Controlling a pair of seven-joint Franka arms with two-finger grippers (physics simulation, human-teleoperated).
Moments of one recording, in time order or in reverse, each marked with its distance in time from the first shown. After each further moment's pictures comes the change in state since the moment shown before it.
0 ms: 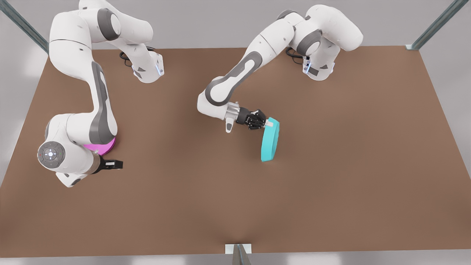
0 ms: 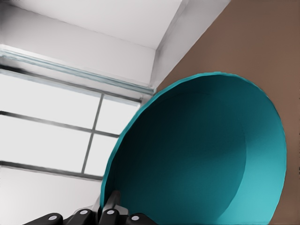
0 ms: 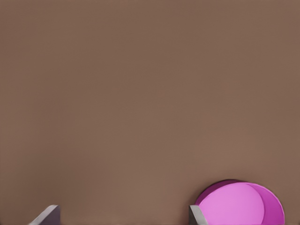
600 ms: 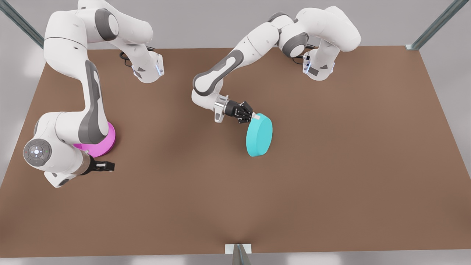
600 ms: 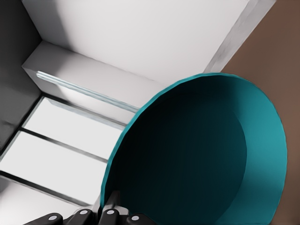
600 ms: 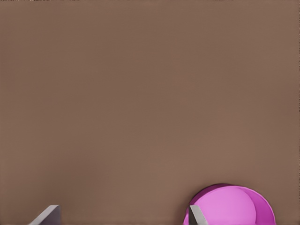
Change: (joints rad) left arm -0.151 0.143 0.000 0.029 0.135 -0.080 -0.104; right arm -0.006 0.003 0.000 0.032 -0.011 0.008 0.000
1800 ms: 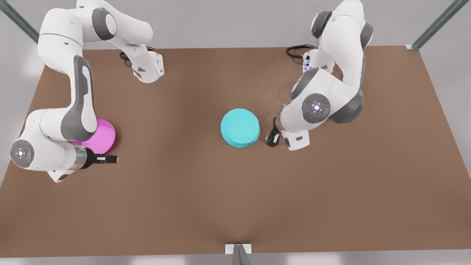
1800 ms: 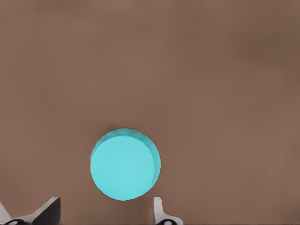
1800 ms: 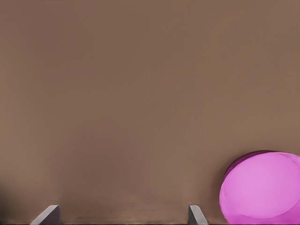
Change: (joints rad) left arm 0.862 -0.430 -0.002 0.280 -1.369 0.362 -0.461; right arm -0.084 -0.021 0.021 0.028 0.181 -0.224 0.012
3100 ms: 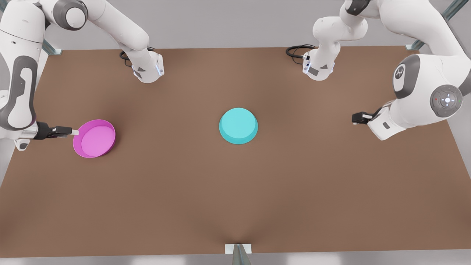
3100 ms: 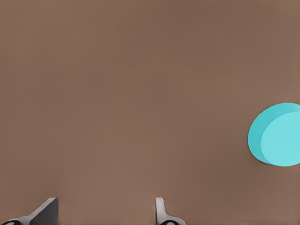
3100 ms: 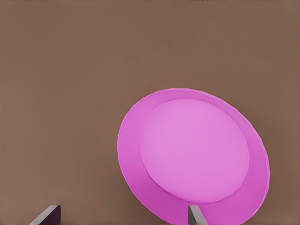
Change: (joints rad) left arm 0.320 -0.353 -0.109 -0.427 0.315 -0.052 1.622; right arm -0.521 -0.097 0.002 -0.503 0.143 0.244 -0.707
